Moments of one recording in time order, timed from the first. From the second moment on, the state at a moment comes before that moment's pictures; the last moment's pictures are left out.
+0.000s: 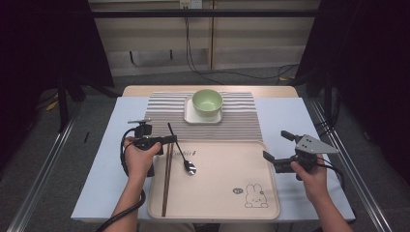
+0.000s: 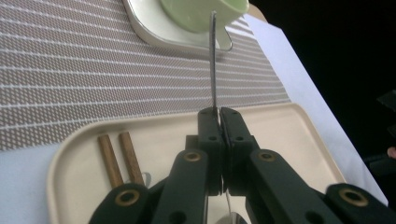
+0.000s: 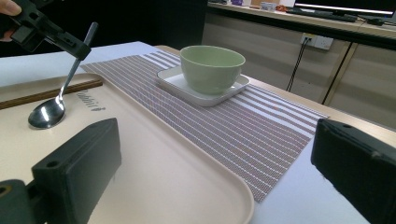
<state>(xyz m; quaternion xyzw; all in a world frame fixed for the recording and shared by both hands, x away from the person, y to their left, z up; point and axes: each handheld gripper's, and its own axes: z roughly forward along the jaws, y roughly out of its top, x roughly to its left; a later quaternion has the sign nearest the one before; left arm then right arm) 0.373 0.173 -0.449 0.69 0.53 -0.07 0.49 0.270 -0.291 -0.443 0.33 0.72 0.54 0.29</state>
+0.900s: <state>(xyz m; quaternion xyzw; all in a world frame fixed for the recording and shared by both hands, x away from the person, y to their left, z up) 0.349 0.174 -0.462 0.74 0.51 -0.08 0.44 0.270 -0.292 -0.443 0.33 0.71 0.54 0.29</state>
